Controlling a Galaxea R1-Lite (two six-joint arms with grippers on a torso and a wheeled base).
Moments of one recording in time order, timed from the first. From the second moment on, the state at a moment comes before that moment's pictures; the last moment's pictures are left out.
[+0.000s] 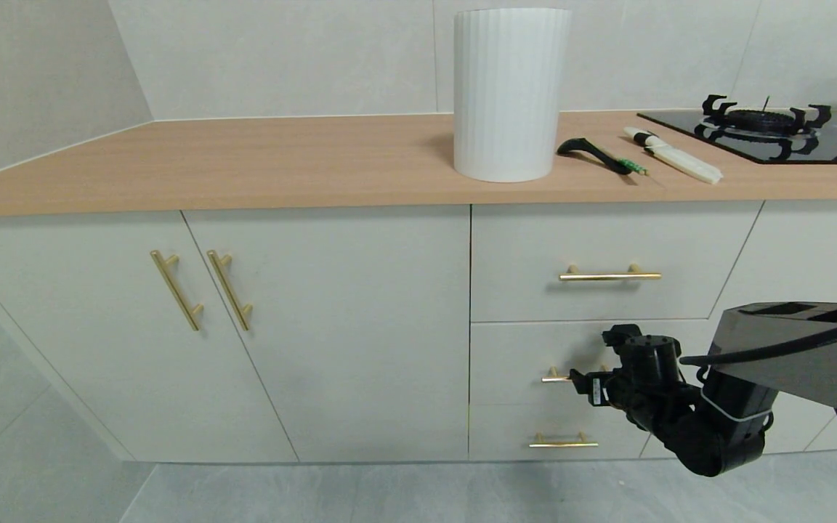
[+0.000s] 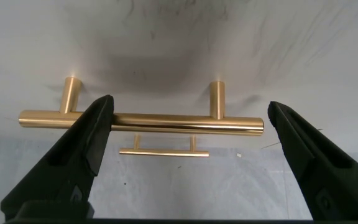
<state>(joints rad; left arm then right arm) 0.00 0.00 0.00 0.00 -0.04 0.01 0.28 2.44 -0.81 -1.11 -0.22 0.11</state>
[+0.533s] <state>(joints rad) 0.00 0.00 0.00 0.00 -0.04 0.01 0.28 2.44 -0.80 -1.10 -0.22 0.11</state>
